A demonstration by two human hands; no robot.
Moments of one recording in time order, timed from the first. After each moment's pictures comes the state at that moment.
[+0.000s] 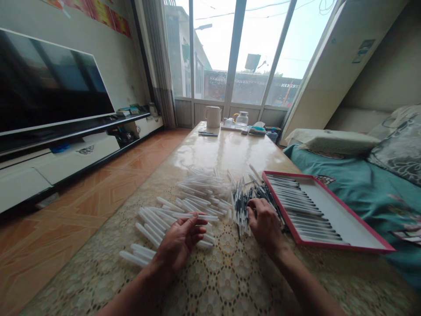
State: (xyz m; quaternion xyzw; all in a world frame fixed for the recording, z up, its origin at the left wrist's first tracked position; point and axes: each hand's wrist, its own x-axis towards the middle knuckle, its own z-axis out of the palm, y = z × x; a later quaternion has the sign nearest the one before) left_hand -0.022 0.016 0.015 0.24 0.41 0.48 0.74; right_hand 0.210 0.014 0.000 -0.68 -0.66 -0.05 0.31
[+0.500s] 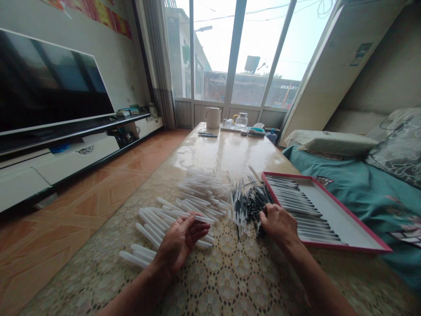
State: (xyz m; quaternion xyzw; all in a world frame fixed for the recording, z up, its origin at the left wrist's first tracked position) left_hand -0.019 0.015 0.018 0.23 0.40 0.51 0.73; right_hand 0.251 0.017 0.004 -0.80 -0.59 -0.07 0.06
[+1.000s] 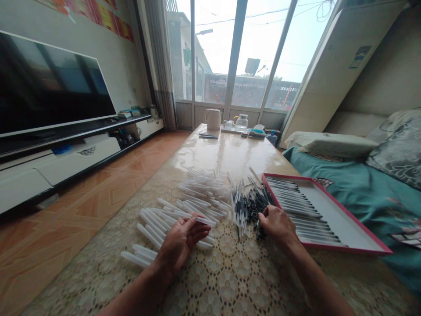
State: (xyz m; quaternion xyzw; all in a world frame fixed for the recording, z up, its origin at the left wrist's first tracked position) left_hand -0.020 0.017 0.015 0.24 0.39 0.50 0.74; right_hand 0.252 0.019 0.001 -0.82 -0.56 0.00 0.13
